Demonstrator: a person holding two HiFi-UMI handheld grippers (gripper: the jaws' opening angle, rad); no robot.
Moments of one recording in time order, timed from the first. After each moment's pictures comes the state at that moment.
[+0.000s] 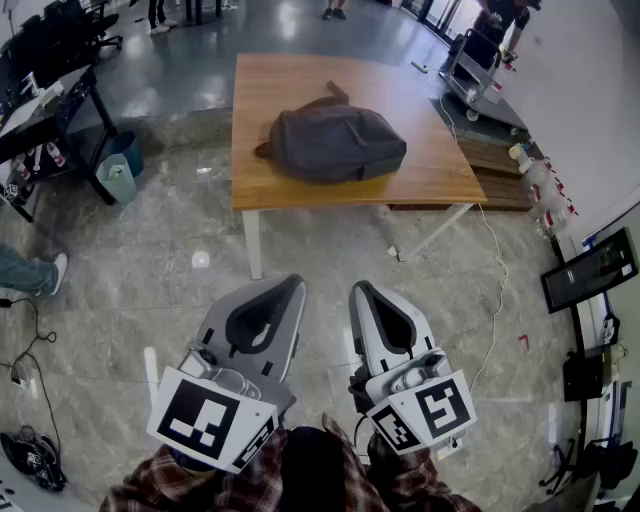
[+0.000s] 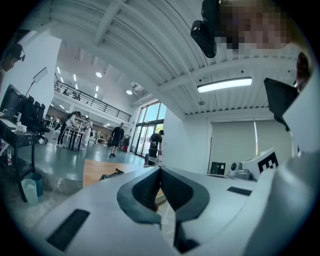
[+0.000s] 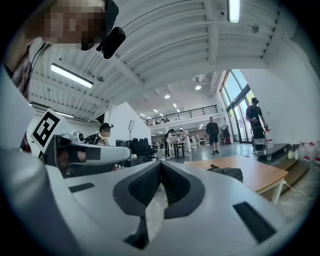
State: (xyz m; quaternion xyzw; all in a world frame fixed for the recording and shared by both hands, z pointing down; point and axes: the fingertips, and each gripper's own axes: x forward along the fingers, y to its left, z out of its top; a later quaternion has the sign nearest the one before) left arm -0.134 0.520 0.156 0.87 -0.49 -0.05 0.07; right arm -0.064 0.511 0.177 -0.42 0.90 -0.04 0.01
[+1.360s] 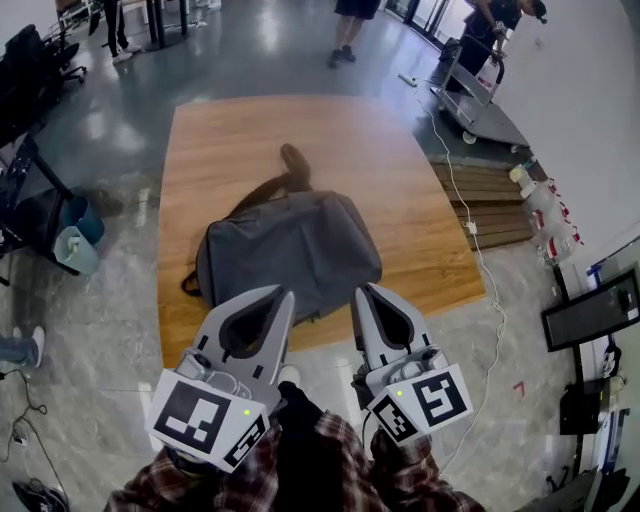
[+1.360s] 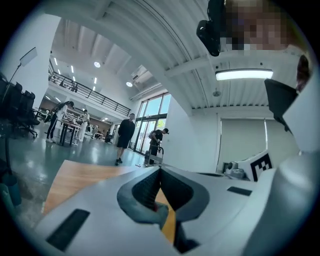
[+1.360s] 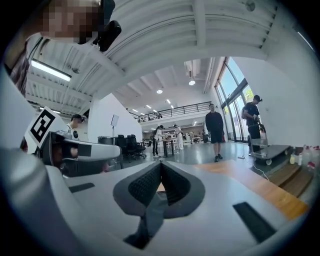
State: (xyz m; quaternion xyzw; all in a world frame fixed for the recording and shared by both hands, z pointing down) left arm -0.041 0.075 0.157 0.87 -0.48 -0.04 0.10; right arm 0.047 0.057 0.179 -0.44 0.89 -0.05 -0.02
